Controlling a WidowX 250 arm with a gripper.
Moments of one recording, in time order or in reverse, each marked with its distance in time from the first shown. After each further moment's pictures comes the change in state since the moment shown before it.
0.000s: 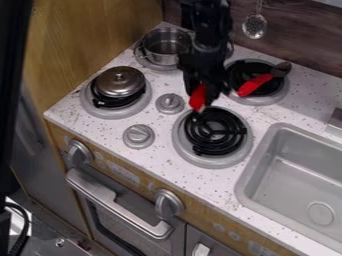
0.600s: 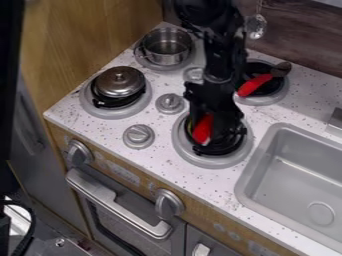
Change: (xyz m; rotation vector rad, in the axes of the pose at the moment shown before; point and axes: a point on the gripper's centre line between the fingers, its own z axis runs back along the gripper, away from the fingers) arm -0.037 -0.038 -0.012 -0.020 0.101 -0.042
